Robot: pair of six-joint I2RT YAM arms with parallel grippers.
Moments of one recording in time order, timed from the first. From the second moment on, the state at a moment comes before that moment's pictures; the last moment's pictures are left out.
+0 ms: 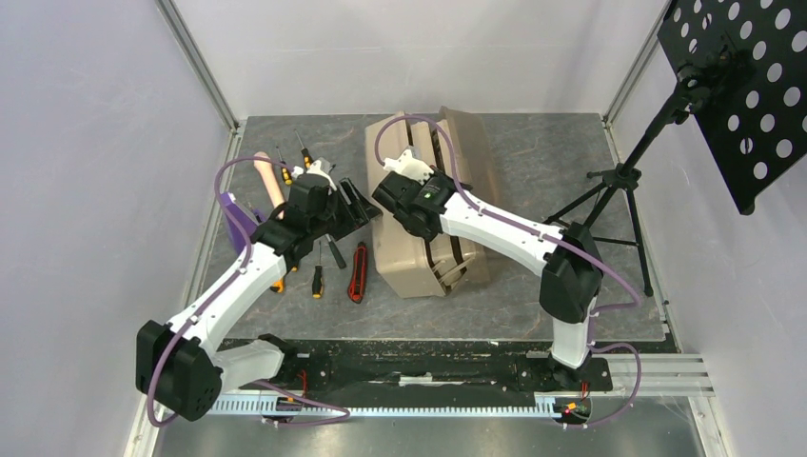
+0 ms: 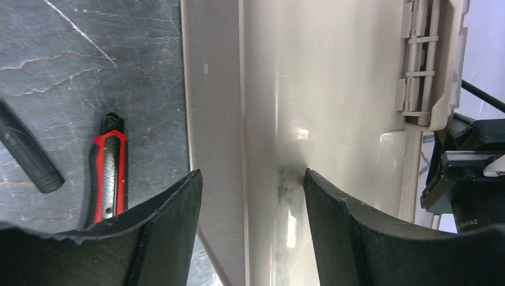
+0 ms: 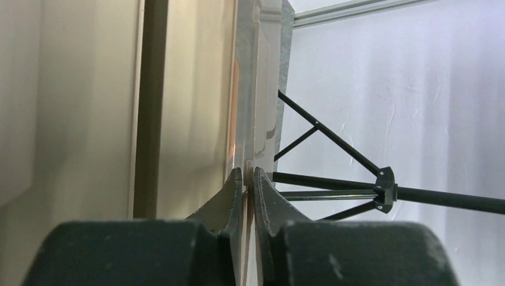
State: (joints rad) left arm -0.44 1.15 0.90 -0.36 0.07 -0.84; right arm 0.93 1.88 1.69 -1.00 1.16 0.05
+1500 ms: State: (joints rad) left arm -0.32 1.24 0.80 -0.24 0.10 -0.92; right arm 1.01 1.81 1.59 0.23 1.40 -1.13
